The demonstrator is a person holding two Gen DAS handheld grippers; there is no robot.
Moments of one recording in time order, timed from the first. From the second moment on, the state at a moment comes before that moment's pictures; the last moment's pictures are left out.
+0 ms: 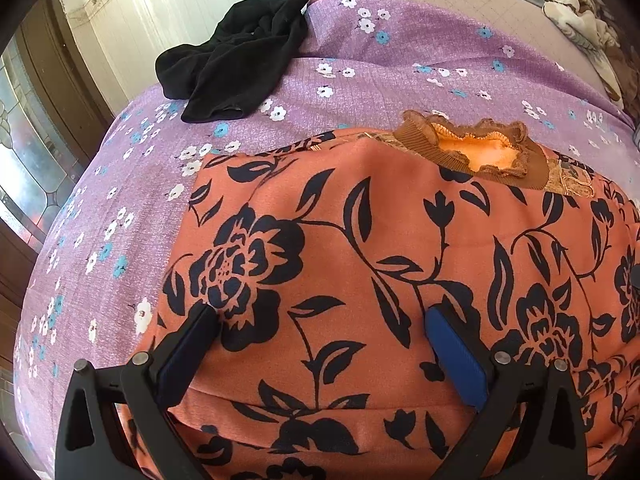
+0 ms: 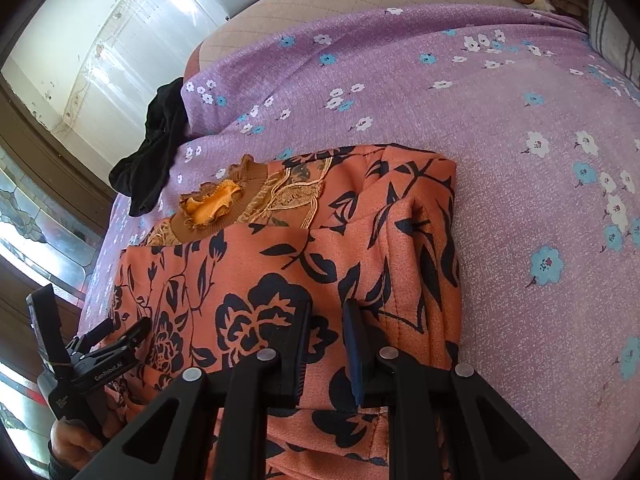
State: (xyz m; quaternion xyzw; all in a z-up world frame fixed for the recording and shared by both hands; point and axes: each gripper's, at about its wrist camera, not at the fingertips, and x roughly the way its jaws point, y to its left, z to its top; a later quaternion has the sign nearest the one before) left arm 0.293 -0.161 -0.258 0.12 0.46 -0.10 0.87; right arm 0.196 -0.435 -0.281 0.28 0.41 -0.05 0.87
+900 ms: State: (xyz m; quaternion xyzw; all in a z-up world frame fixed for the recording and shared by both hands) left arm 0.289 -0.120 -0.185 0.05 0.34 -0.05 0.94; right arm 0.194 -0.414 -0.256 0.22 0.39 -0.08 0.89
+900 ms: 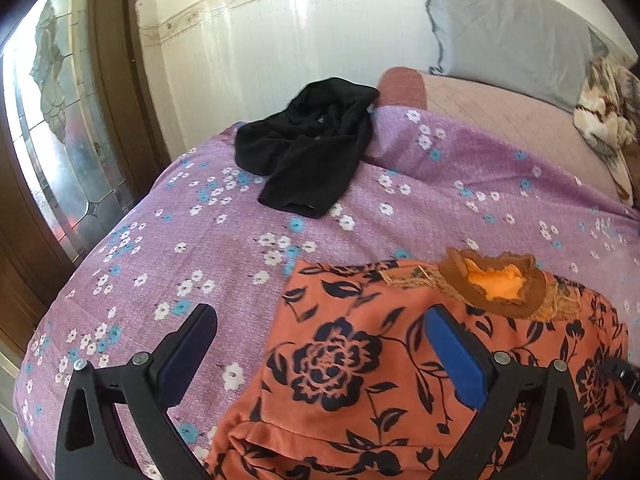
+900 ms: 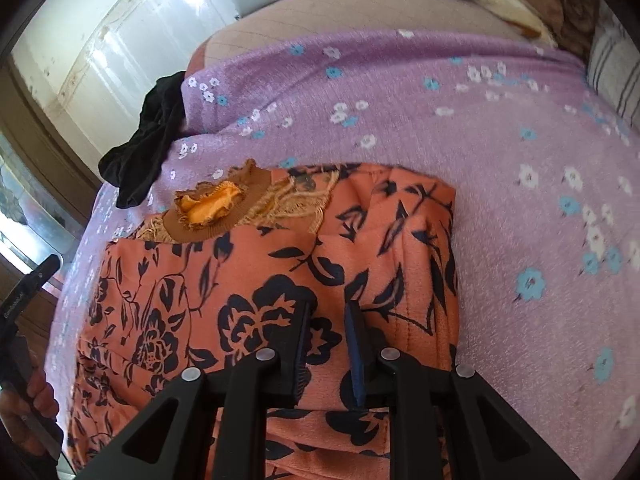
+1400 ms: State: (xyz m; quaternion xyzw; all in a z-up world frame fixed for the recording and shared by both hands) left arm 0.264 -0.188 -0.213 0.16 0.35 -0.11 0.92; right arm 0.179 -0.397 -0.212 0.10 0.35 -0.16 0.92
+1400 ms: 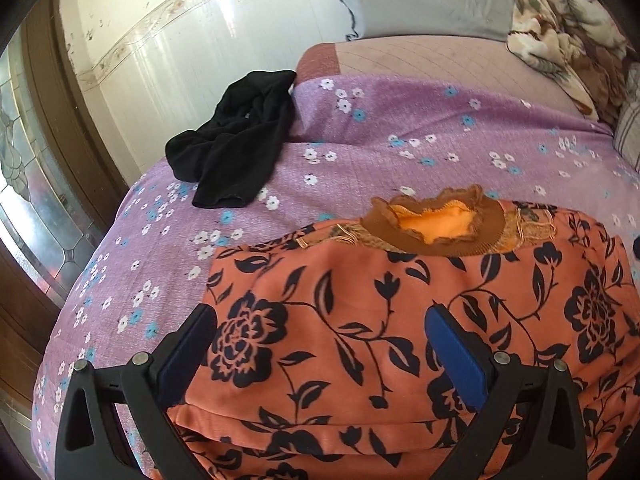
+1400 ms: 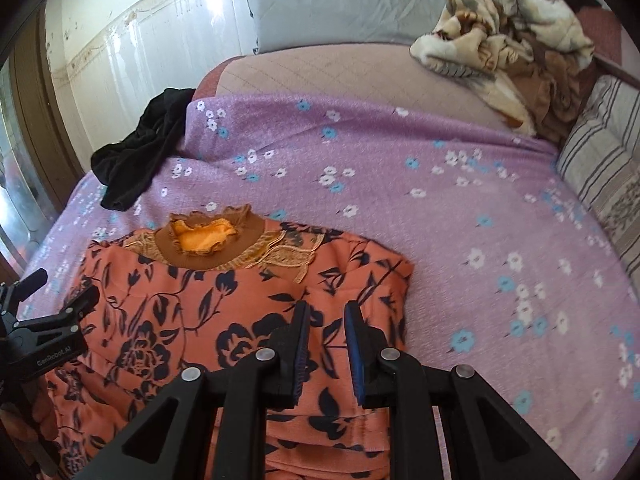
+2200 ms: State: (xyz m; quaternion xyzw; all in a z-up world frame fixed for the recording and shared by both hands) left arm 0.258 -0.201 -0.219 0.17 0.35 -0.13 0.91; right arm 0.161 -0.389 -0.183 0.02 0.28 -0.24 0.93
